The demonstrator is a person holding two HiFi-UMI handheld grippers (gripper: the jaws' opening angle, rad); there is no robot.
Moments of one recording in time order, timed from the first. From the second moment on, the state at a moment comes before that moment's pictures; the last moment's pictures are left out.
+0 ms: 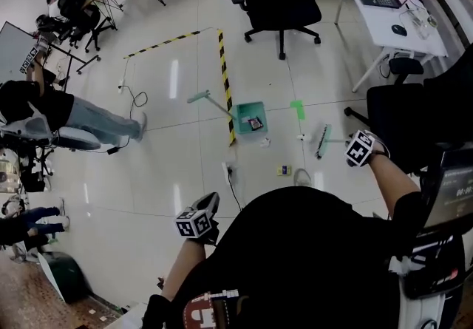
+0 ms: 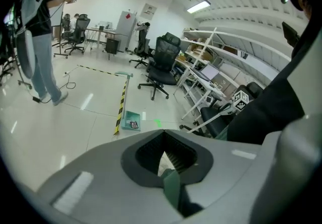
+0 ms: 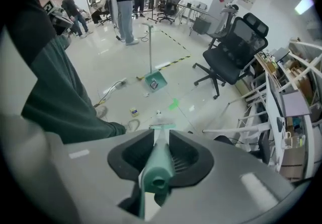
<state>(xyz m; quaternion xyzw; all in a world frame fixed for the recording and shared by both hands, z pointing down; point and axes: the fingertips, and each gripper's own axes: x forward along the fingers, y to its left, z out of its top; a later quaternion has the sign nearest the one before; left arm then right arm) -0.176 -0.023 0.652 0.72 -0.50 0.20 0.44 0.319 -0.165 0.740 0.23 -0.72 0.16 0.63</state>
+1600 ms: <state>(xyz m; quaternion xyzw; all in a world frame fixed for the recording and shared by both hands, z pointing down) -0.340 -0.187 0.644 0.75 -0.47 0.15 0.44 -0.064 -0.406 0.823 0.16 -0.78 0.08 0.59</state>
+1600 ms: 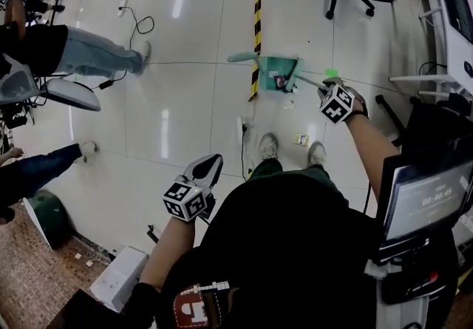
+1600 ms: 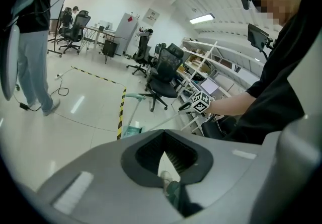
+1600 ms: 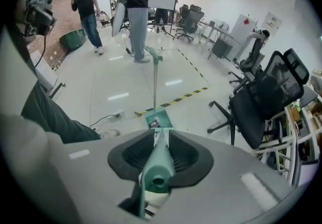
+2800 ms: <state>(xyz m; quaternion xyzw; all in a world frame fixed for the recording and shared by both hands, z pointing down) -0.351 -0.164 0.648 0.76 -0.45 0.14 0.44 -0.015 -0.367 0.766 0.18 -0.76 0.05 0.62</state>
